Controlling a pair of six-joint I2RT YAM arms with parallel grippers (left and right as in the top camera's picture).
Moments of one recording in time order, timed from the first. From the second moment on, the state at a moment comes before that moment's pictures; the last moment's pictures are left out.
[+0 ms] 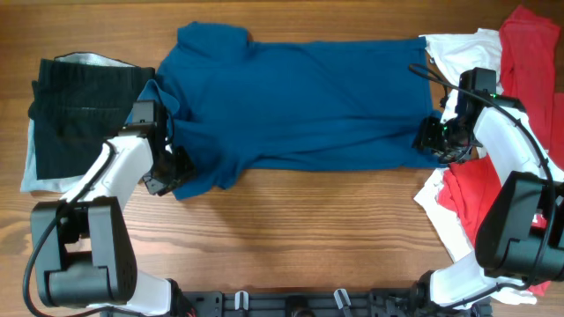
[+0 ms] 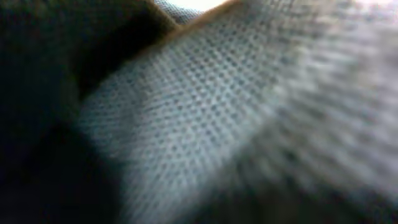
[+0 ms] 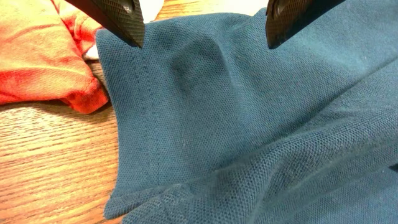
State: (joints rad) left arm 0.05 1.68 0.92 -0.78 0.08 -0.47; right arm -0.20 1.78 1.16 -0.85 -0.10 0.13
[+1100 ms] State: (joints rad) left arm 0.05 1.46 0.63 -0.52 0.05 -0.55; right arm -0.20 1.78 1.16 -0.85 -0.10 0.13
